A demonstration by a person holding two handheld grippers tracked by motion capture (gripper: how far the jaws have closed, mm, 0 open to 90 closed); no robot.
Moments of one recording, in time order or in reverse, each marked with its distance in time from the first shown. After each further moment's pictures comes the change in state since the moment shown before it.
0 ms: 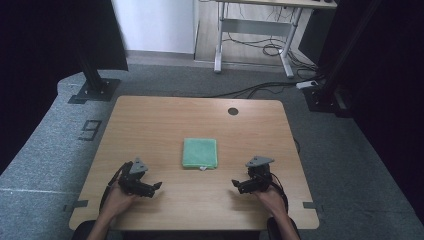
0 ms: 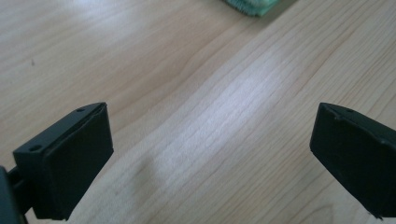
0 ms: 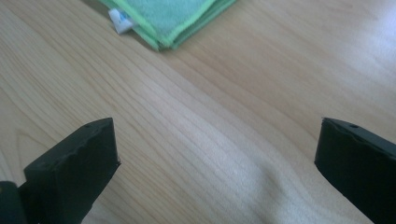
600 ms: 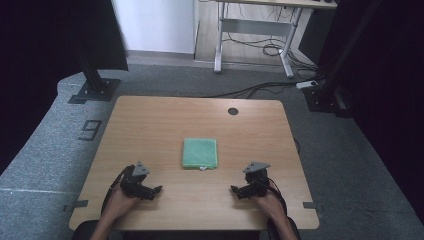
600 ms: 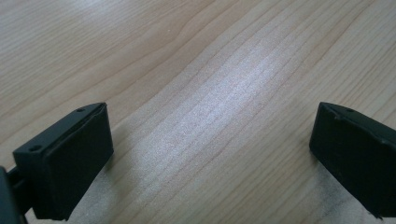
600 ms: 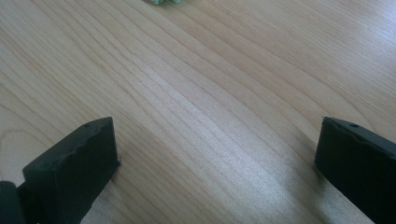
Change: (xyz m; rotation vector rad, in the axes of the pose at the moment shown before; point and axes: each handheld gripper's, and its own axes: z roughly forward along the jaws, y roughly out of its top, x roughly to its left) left arm 0.002 -0.013 0.016 0.052 -0.020 -0.014; right arm 0.004 -0.021 0.019 0.048 0.011 -0.009
